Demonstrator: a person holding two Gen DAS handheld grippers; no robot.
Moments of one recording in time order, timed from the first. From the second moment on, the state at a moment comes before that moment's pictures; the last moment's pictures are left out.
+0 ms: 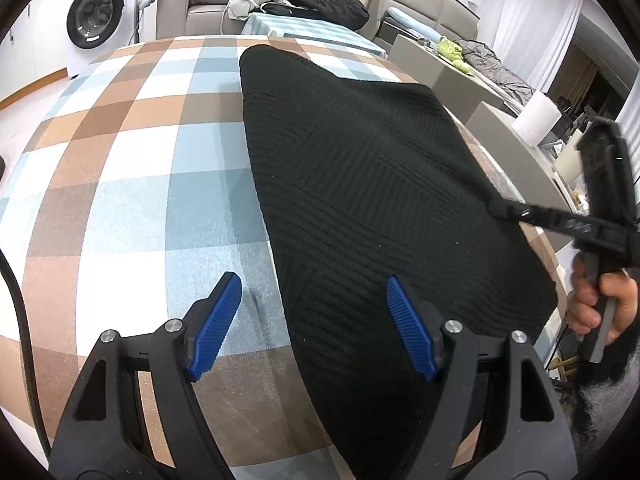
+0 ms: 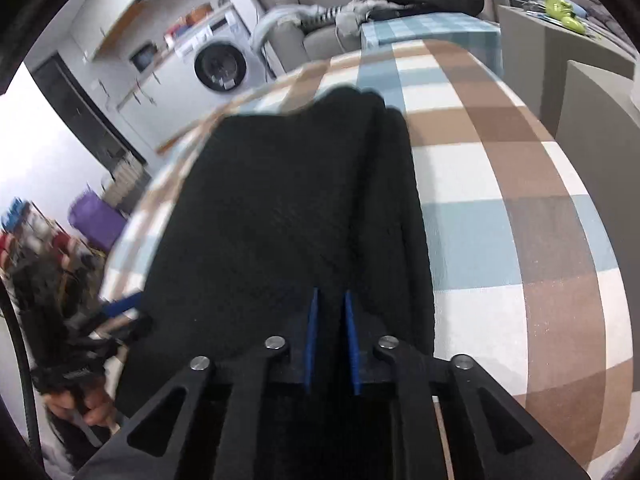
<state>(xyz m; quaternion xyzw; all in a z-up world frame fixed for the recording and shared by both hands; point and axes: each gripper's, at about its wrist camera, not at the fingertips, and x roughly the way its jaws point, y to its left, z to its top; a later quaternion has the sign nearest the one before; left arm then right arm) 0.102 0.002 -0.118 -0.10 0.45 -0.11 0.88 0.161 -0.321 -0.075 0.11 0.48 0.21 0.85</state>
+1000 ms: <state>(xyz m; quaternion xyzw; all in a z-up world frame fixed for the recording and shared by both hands) 0.145 0.033 -0.114 -0.08 0.43 -0.07 0.90 0.185 -0.267 -0.092 0.08 0.48 0.21 0.85</state>
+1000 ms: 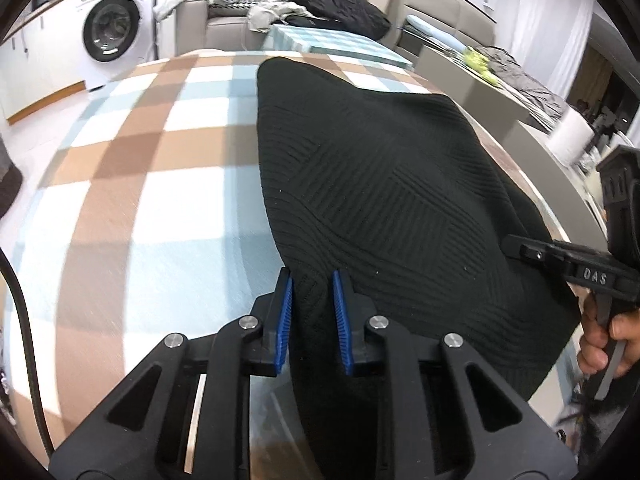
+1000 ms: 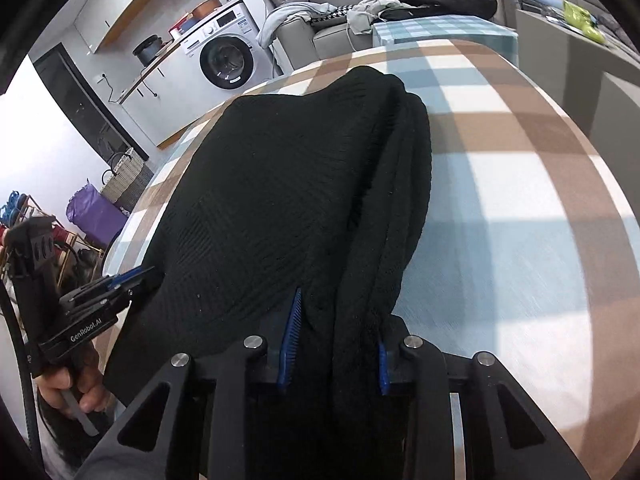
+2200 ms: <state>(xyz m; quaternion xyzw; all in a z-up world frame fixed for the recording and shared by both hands) 0.182 0.059 -0.114 -0.07 0.42 -0.03 0.91 0.229 -0.232 -0.093 0.08 0.46 0.19 0.86</state>
